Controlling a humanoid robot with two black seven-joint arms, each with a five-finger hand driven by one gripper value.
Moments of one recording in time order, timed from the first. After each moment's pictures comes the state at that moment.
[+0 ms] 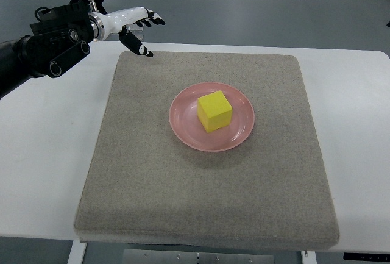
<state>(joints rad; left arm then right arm) -1.30 0.25 0.11 -0.40 0.88 -0.11 -0.22 0.03 0.00 -0.10 0.15 -0.07 -0.08 0.01</state>
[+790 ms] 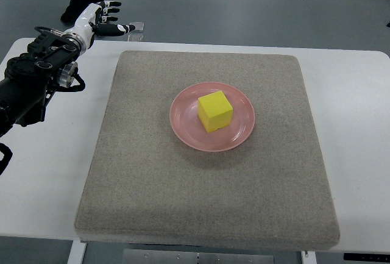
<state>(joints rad) -1.14 0.19 -0.12 -0.27 0.19 0.00 -0.21 0.03 0.00 -0.10 0.15 -0.07 -0.08 0.01</state>
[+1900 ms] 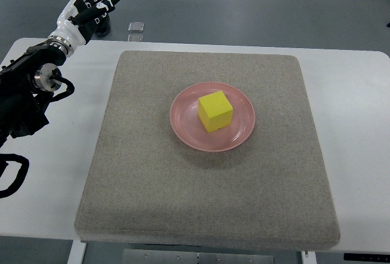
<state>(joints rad) -1.04 0.20 -0.63 -0.23 0.16 -0.34 -0.33 0.03 0.00 -0.10 0.15 -0.07 -0.08 0.01</state>
